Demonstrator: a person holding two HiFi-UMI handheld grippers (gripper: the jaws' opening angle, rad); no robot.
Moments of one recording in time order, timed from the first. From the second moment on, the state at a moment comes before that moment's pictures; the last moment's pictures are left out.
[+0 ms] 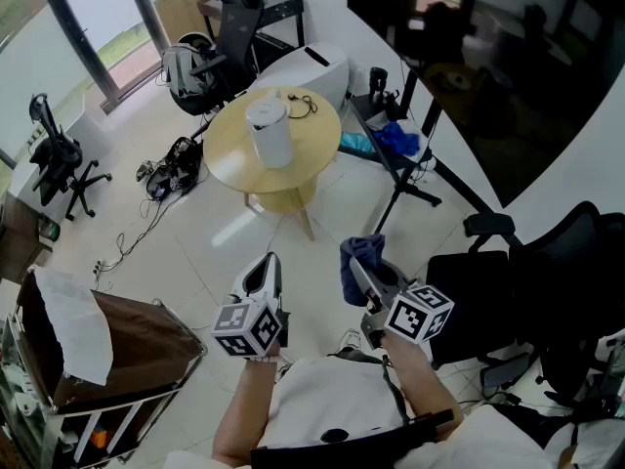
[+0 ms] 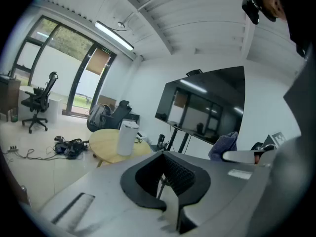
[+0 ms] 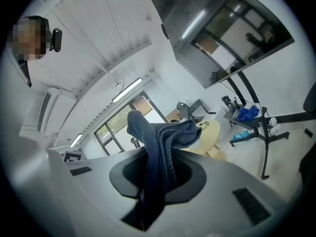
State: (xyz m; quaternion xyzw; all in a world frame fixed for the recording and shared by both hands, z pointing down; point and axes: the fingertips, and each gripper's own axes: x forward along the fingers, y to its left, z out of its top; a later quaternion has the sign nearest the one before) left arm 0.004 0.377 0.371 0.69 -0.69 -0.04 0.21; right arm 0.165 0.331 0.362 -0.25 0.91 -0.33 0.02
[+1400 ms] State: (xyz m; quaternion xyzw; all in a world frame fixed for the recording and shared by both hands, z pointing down) left arm -0.158 0.167 0.365 0.68 -0.71 -0.04 0.20; right arm 0.053 0.134 0.373 -0.24 0.90 -0.35 -0.01
